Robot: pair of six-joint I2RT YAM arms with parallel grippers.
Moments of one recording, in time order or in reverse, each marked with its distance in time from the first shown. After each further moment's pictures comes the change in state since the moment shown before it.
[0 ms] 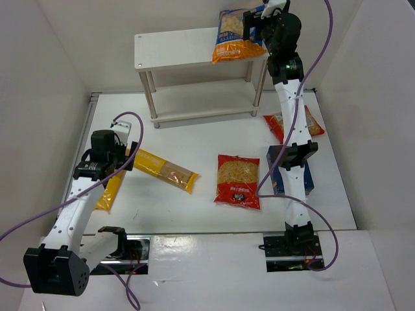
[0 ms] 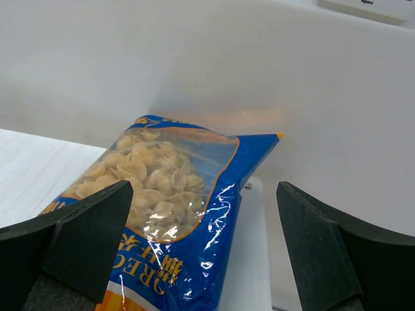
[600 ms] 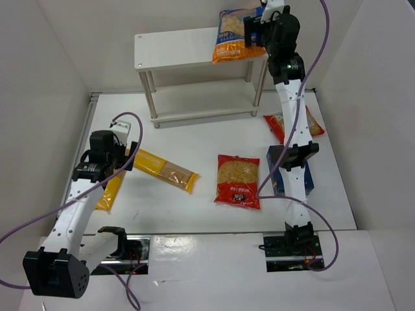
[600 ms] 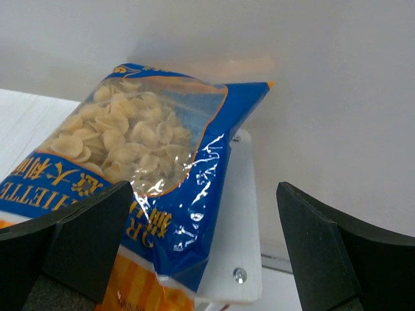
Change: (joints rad) left arm 0.000 -0.019 0.000 -0.002 0.009 0.000; right arm 0.007 -0.023 0.000 -0.159 0.089 -0.032
